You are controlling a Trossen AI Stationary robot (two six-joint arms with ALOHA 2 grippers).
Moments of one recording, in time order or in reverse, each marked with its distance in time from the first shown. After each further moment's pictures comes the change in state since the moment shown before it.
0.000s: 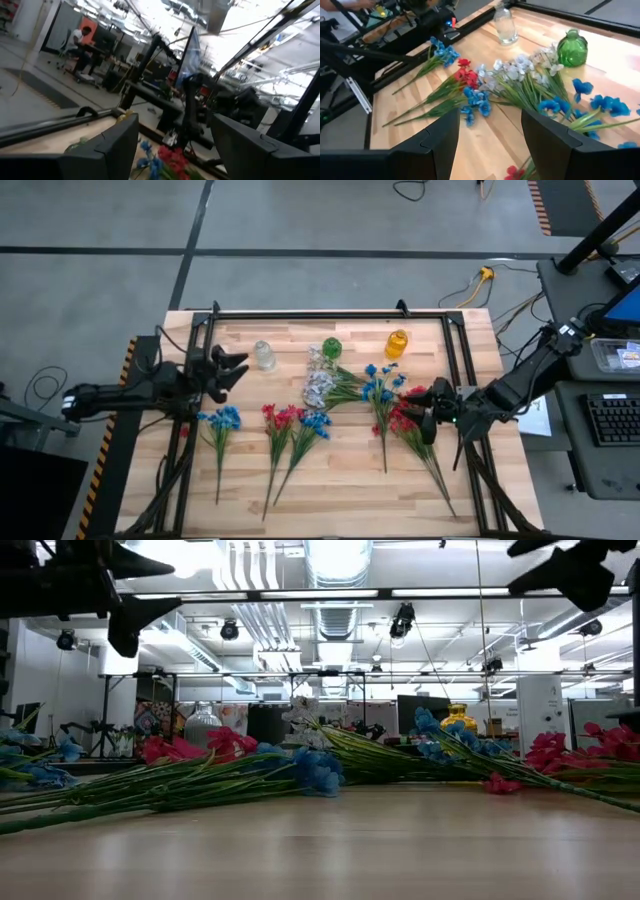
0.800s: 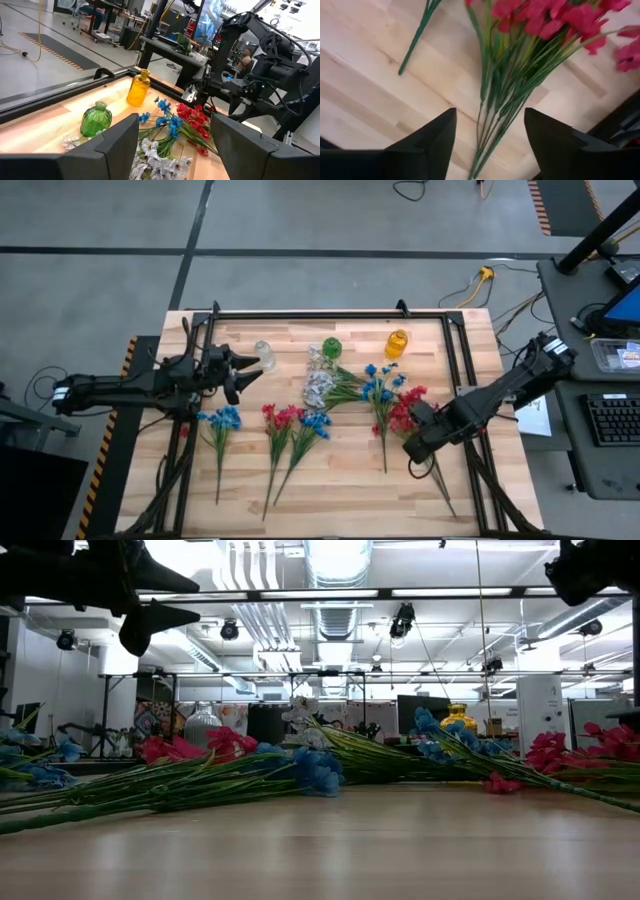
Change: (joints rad) left arm -0.002 0.230 0.185 -0.230 0.019 0.033; right arm -0.122 0.450 0.278 -0.648 -0.863 0.542
